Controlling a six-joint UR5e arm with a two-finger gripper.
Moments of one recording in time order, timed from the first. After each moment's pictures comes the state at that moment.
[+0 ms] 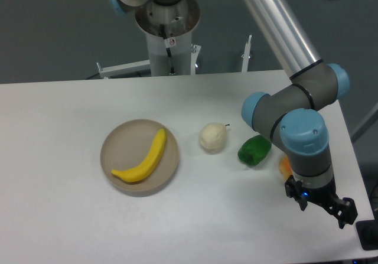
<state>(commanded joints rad) 2.37 -2.31 -1.18 -0.75 1.73 1.26</state>
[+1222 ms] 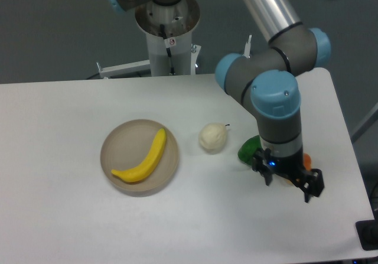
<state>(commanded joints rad) 2.30 -2.04 -1.38 -1.08 1.67 1.10</state>
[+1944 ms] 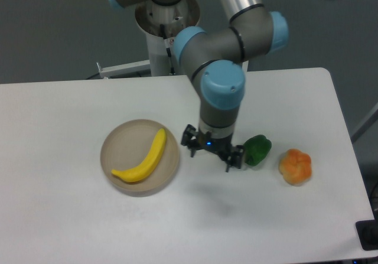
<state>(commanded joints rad) 2.15 -1.95 -1.68 -1.00 1.49 0.76</state>
